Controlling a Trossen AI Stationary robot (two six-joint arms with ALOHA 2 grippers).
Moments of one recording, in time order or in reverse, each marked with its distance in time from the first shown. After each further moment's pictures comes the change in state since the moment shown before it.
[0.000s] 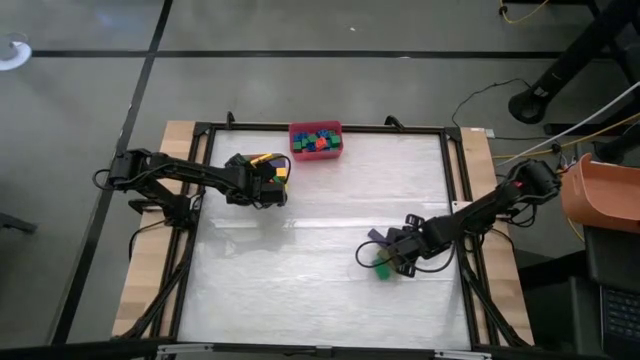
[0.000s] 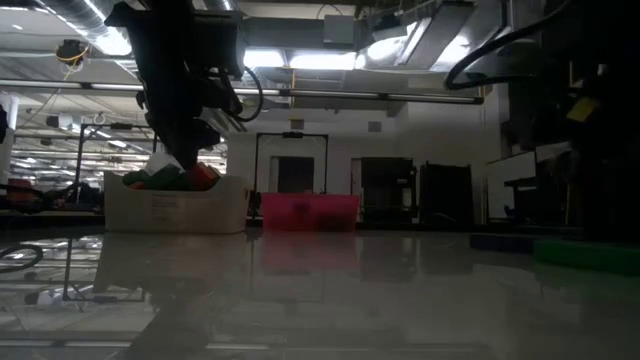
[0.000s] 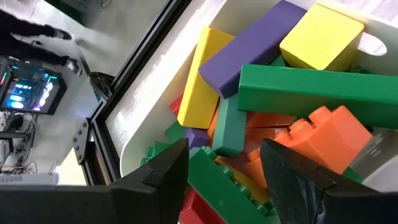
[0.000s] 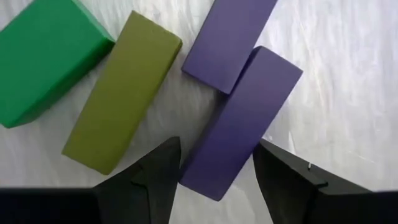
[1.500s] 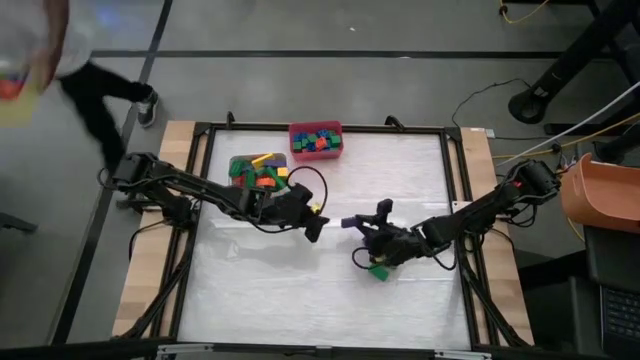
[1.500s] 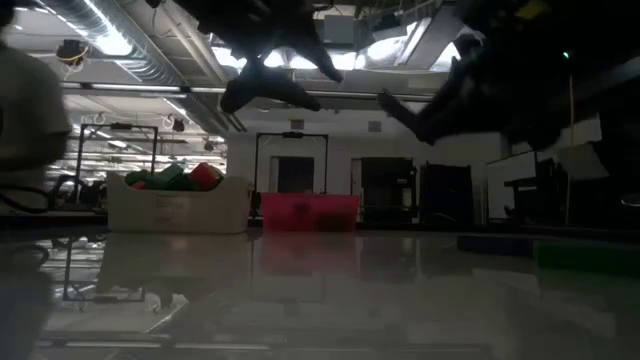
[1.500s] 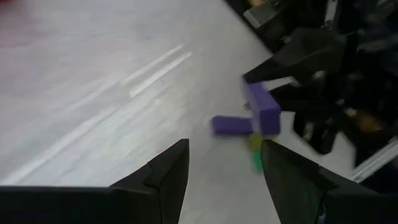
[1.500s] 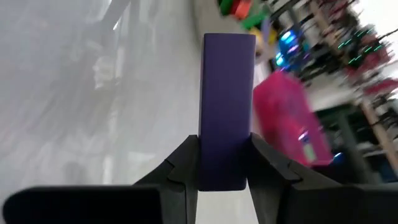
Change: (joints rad) left arm -0.219 0.049 0.077 0.888 0.454 -0.231; right arm -0.003 0.002 0.028 0.677 0.697 -0.945
